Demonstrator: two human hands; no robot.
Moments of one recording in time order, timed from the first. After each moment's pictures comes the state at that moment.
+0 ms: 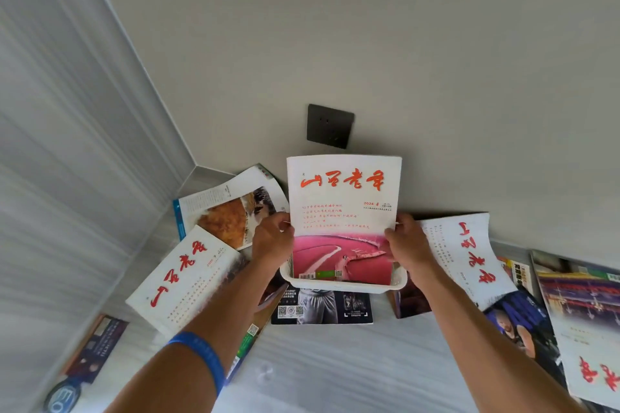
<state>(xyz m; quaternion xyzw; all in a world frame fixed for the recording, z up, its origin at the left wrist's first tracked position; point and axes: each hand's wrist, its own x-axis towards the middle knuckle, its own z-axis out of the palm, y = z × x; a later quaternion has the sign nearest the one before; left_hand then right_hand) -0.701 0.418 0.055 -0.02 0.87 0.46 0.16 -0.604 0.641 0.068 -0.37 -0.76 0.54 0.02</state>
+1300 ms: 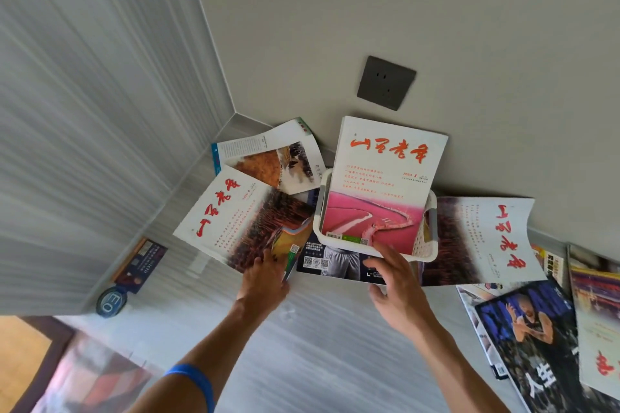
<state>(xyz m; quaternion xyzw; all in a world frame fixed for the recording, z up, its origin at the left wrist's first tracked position) -0.587 0.306 -0.042 0.16 0.97 0.00 0.19 -0.505 0.555 0.013 -0.07 -0.96 0.25 -0.08</state>
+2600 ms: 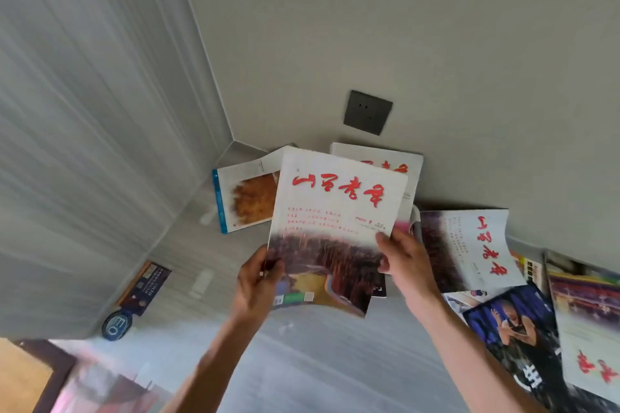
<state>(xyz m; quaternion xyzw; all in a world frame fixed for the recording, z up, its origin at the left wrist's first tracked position) -0.571 0.304 0.074 -0.04 0.75 0.65 0.12 -0.536 0.549 0.109 -0.27 -0.72 0.64 0.05</state>
